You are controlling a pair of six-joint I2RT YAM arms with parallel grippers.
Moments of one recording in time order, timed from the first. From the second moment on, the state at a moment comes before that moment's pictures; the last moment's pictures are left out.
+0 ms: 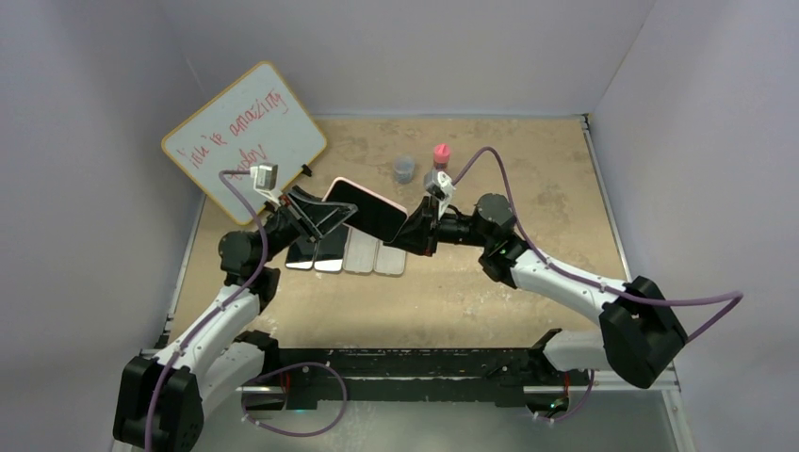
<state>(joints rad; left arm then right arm) -0.28 0.92 0.41 1.04 0.72 -1.29 0.68 1.30 0.70 0.67 -0.78 0.35</state>
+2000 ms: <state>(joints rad) -0.31 0.95 0.62 0.06 1.15 -0.45 0.56 1.39 0.84 0.91 -0.95 0.74</state>
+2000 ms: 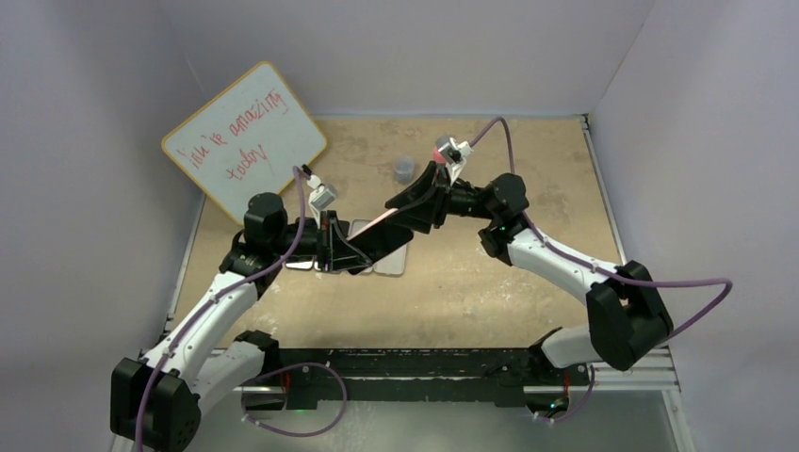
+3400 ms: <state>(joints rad) -0.41 0.77 0.69 -0.03 1.00 0.04 0.56 1.68 0.92 1.39 -1.10 1.52</state>
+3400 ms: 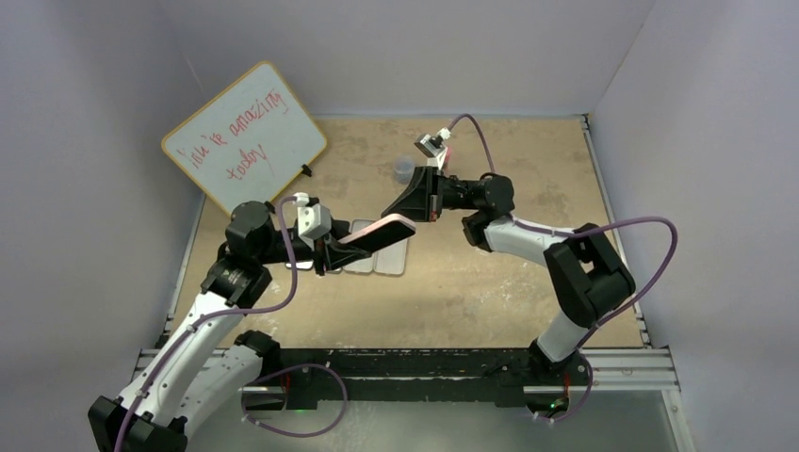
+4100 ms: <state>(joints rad) -0.41 0.81 0.64 0.03 1.01 -0.02 0.44 1.53 0.85 1.39 -1.10 1.50</state>
